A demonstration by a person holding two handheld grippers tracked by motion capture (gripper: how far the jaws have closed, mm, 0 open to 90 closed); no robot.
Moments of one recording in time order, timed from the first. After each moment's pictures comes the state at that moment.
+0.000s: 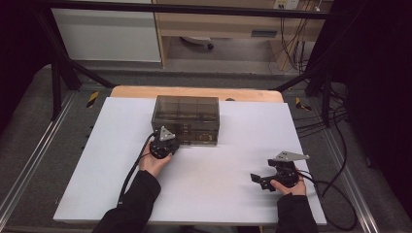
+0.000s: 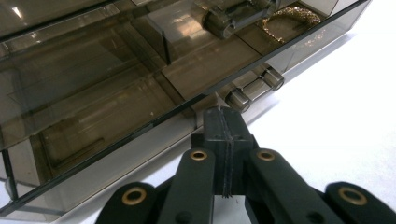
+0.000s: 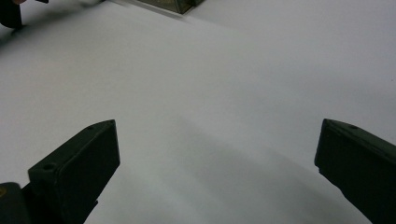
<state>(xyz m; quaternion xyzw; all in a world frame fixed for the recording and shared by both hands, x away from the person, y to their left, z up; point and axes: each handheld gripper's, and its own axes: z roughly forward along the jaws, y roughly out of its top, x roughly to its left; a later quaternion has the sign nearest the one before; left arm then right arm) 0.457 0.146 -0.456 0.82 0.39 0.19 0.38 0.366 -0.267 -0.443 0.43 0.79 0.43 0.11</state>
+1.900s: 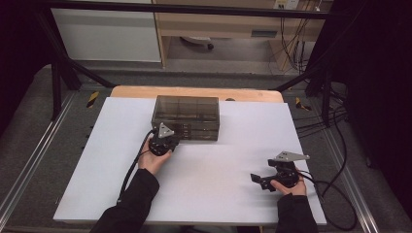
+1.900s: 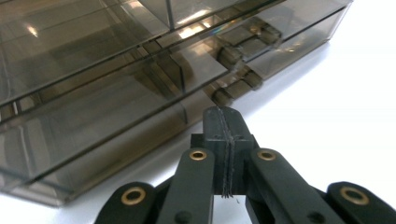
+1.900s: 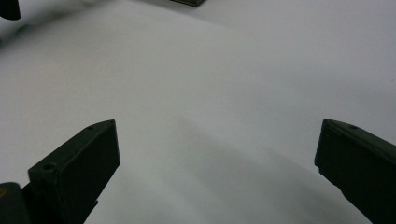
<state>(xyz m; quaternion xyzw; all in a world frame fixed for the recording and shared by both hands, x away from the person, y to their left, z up) 0.458 0.149 -0.445 0.81 0.39 0.20 0.39 0.365 -0.267 -0.443 0.43 0.79 0.43 0.11</state>
